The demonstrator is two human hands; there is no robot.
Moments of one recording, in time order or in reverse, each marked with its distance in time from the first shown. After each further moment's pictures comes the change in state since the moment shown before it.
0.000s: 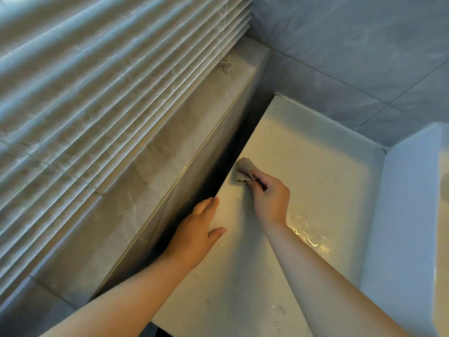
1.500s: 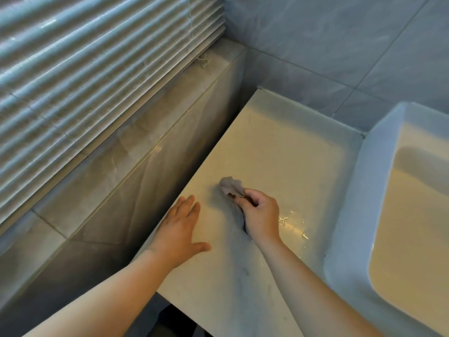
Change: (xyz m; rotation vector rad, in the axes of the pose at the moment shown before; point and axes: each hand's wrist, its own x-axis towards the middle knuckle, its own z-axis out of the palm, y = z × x) left_hand -0.066 0.048 0.025 0.478 -0.113 -0.105; right_hand -0.076 0.026 -0.073 0.319 -0.175 0.149
